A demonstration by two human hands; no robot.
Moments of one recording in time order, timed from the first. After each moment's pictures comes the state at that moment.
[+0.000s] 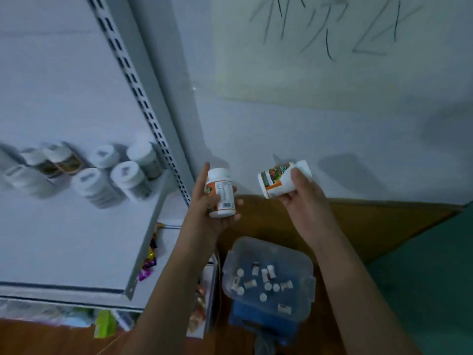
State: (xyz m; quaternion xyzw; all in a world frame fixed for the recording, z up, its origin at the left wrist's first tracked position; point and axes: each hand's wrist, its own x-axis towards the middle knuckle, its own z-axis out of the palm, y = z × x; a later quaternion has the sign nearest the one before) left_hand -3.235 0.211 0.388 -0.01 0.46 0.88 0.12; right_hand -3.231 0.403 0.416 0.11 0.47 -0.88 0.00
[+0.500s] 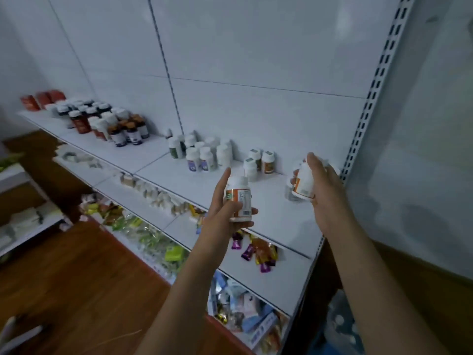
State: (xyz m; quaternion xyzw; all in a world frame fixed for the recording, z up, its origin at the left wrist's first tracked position) left_hand -3.048 -0.084 0.481 -0.07 0.61 0.78 -0.14; right_hand -3.161 0.081 0.516 -0.04 0.59 -0.81 0.06
